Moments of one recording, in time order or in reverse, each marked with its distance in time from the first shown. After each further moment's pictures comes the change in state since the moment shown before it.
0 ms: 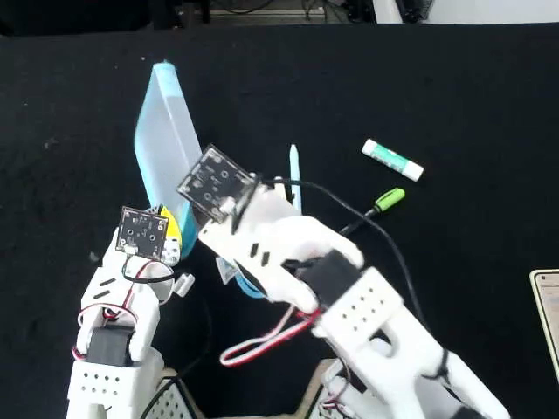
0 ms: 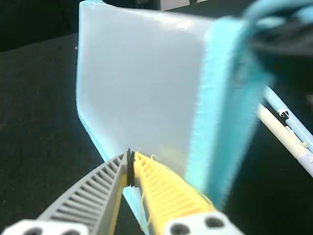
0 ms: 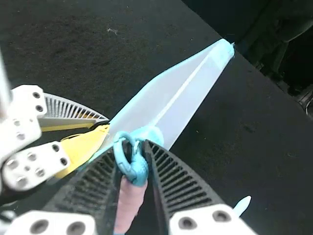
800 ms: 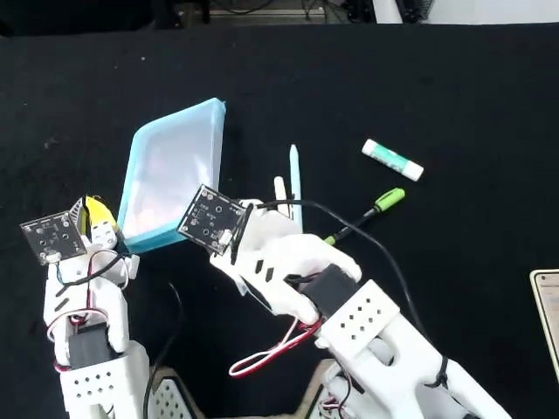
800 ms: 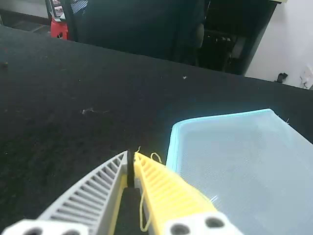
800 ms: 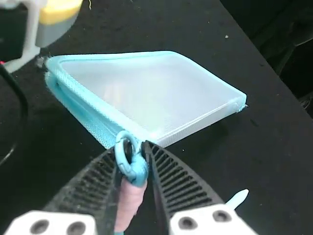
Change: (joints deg) left arm -21.5 0.0 0.0 -8.2 14.8; right arm -0.1 -2.5 11.7 -5.5 9.0
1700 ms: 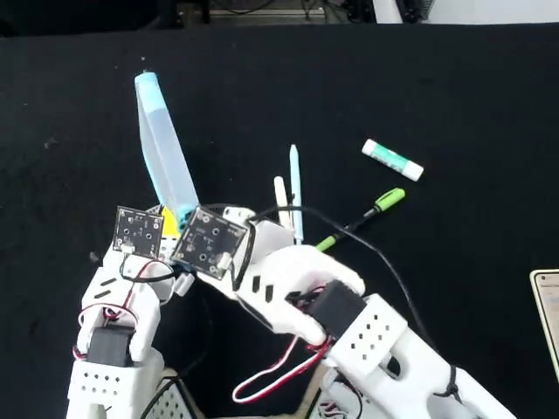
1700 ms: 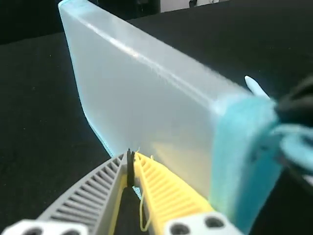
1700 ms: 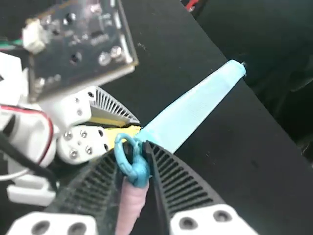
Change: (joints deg) left arm 22.1 0.0 0.0 8.0 -11.7; right arm -5.7 -5.7 -0.4 -1.1 0.1
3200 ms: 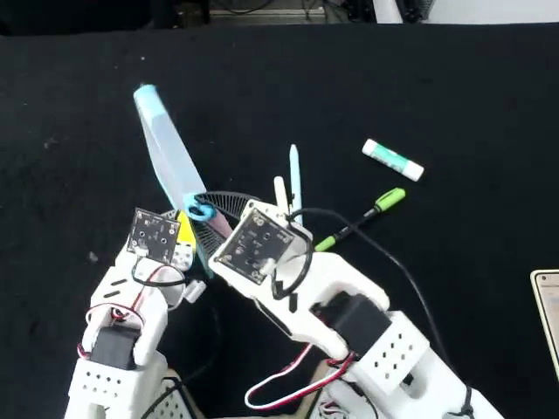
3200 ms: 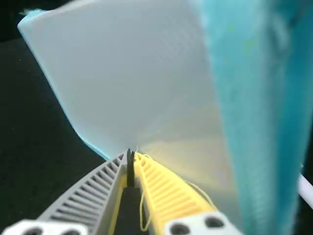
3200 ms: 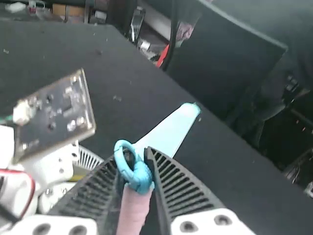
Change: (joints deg) left arm 5.3 0.0 0.0 1.0 -0.4; right arm 2.7 -9.8 3.3 -4.5 -6.0
